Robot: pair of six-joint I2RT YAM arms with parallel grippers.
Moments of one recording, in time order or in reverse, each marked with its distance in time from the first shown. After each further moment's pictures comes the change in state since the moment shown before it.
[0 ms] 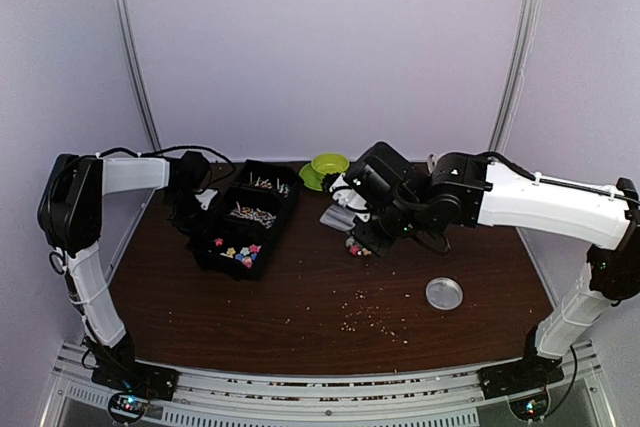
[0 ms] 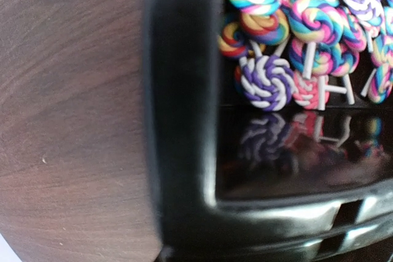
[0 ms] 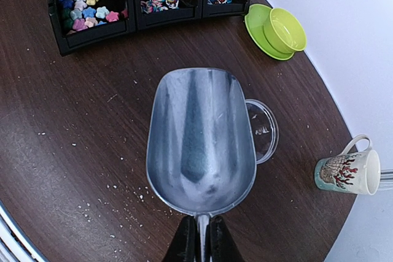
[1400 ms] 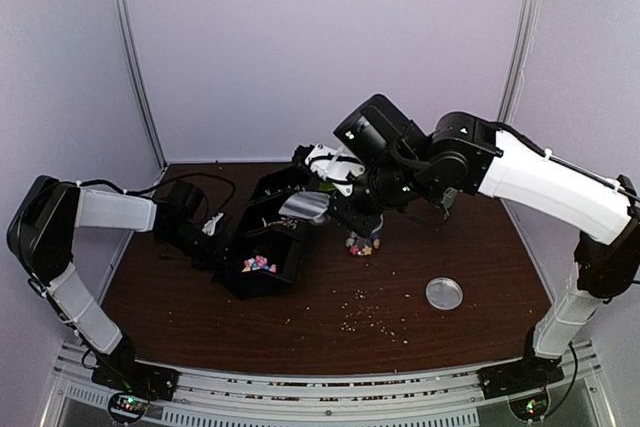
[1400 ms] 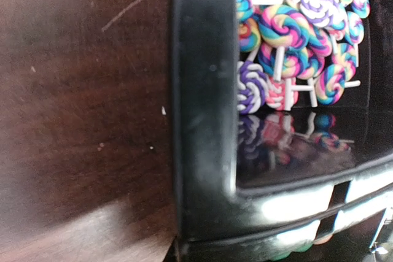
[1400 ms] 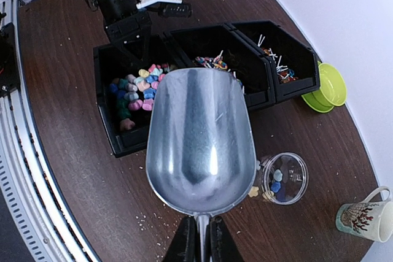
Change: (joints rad) left arm -0.072 -0.255 -0.454 0.401 0.586 -0.371; right arm 0.024 0.087 0.323 -0.132 -0.227 -0.055
